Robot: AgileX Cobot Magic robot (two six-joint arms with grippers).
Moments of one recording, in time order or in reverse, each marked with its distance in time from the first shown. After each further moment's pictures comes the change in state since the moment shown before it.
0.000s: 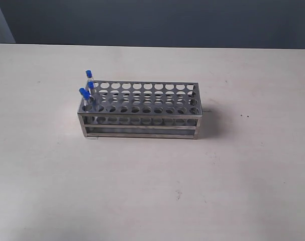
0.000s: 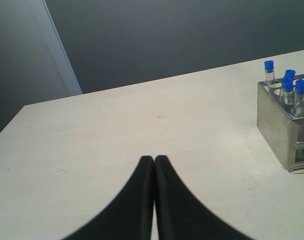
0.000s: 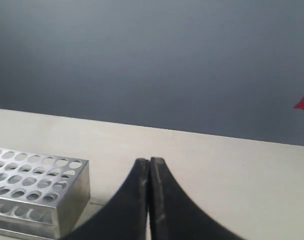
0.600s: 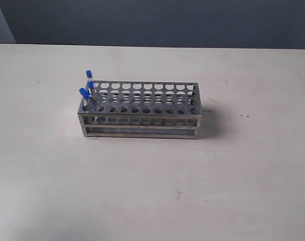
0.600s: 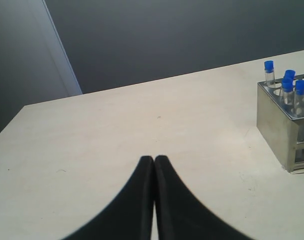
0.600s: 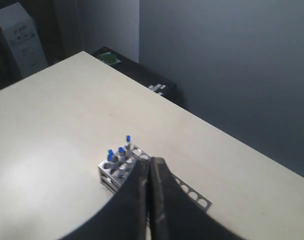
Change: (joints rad) left arm 0.000 0.000 0.000 0.000 0.000 0.000; right arm 0.649 0.879 -1.587 -0.091 1.043 0.049
